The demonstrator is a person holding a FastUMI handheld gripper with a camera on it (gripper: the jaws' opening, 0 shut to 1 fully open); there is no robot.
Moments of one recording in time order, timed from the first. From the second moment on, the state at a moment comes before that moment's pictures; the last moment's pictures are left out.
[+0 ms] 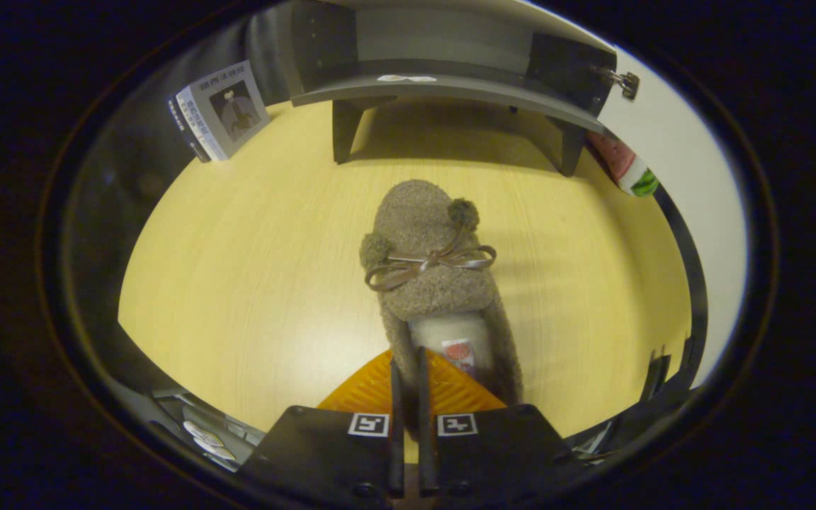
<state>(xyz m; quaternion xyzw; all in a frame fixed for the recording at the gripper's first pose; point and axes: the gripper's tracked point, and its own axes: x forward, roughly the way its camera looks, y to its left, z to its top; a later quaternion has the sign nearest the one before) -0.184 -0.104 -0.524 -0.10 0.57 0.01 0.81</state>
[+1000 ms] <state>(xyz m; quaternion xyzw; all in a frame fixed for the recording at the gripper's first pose) -0.105 -0.107 -0.387 -0.07 0.41 -0.02 0.91</state>
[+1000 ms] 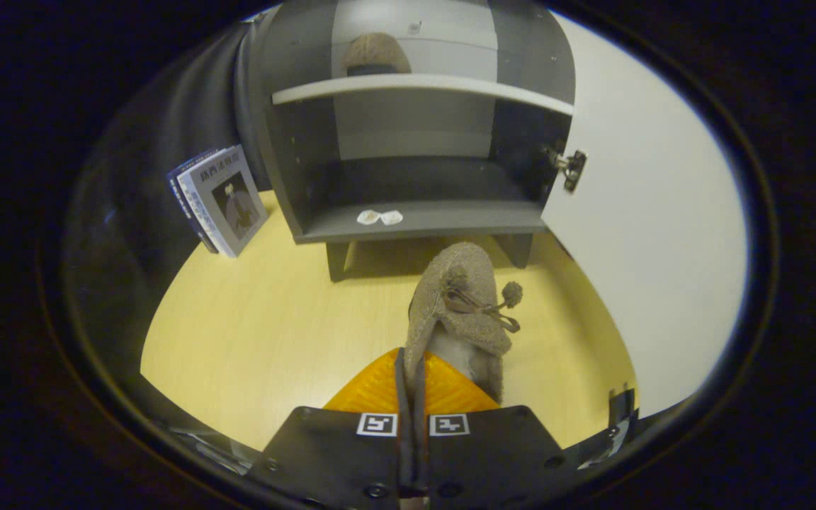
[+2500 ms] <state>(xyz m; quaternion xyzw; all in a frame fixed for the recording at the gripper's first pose) 0.137 -0.118 -0.143 -0.18 0.15 -0.05 0.97</state>
